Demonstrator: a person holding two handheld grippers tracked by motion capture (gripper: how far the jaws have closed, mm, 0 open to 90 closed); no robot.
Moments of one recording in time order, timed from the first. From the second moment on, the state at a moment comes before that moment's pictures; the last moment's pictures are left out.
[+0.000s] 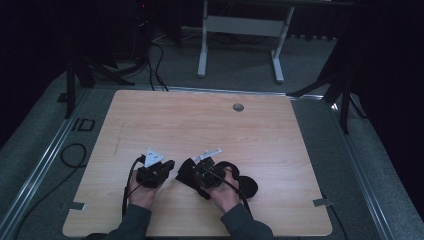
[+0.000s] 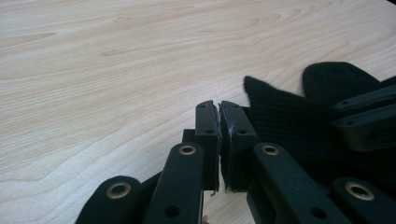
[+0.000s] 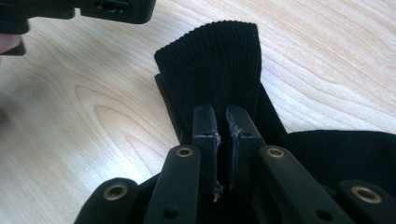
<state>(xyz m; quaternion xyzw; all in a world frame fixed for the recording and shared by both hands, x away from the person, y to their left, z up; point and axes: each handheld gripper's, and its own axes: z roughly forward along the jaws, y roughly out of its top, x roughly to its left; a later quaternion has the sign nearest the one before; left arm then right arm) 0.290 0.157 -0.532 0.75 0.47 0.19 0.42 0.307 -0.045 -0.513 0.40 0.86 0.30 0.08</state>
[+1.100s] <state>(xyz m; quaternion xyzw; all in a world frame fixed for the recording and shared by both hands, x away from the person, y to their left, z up) 0.294 0.133 -0.544 0.80 0.43 0.15 0.38 0.310 -0.037 -0.518 0.38 0.89 0.26 0.08</state>
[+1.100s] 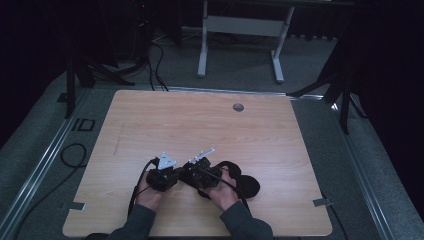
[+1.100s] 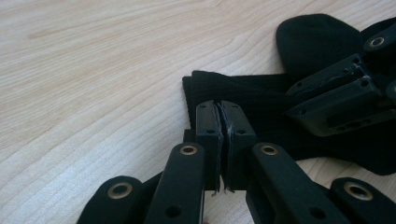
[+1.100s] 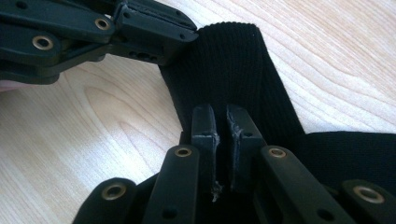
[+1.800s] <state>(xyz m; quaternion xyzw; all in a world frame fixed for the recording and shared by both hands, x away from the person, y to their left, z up) 0.295 0.129 -0.546 0.80 0.42 0.16 0.39 0.309 -0.037 -0.515 0.38 0.88 0.26 0.09</state>
